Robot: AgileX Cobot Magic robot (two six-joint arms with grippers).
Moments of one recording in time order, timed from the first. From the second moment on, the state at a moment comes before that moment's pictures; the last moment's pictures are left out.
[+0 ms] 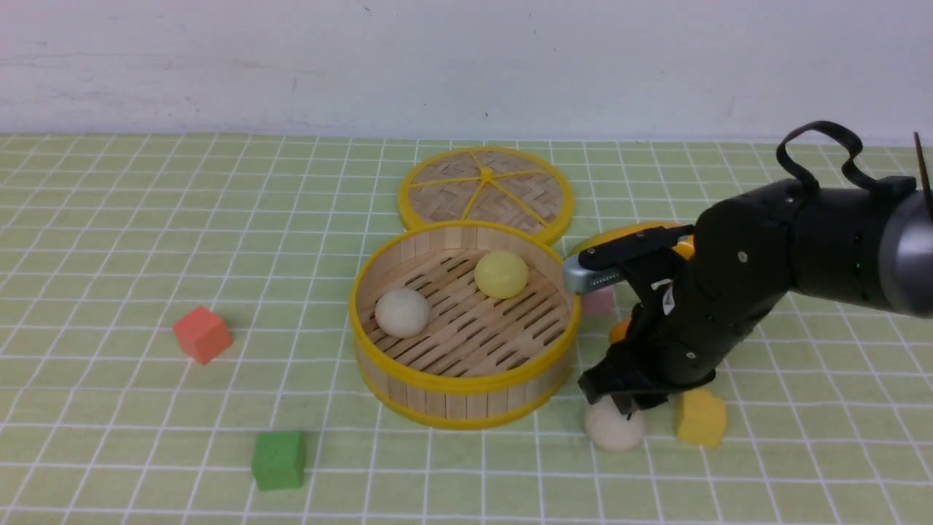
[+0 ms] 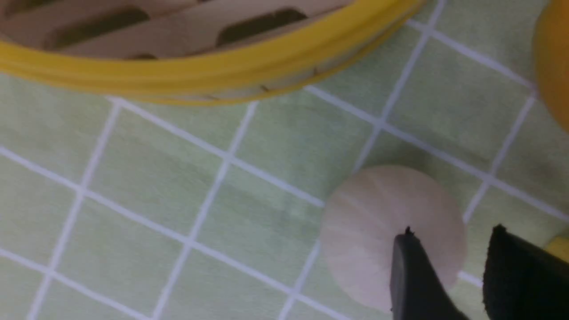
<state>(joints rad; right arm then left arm) 0.45 1.81 -1.21 0.08 0.70 -0.01 -0.19 -0.01 0.03 0.06 0.38 -0.47</state>
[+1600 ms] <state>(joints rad) 0.46 1.69 -1.45 0.23 0.79 0.02 -0.19 -0.01 0.03 0.06 0.38 -0.47</state>
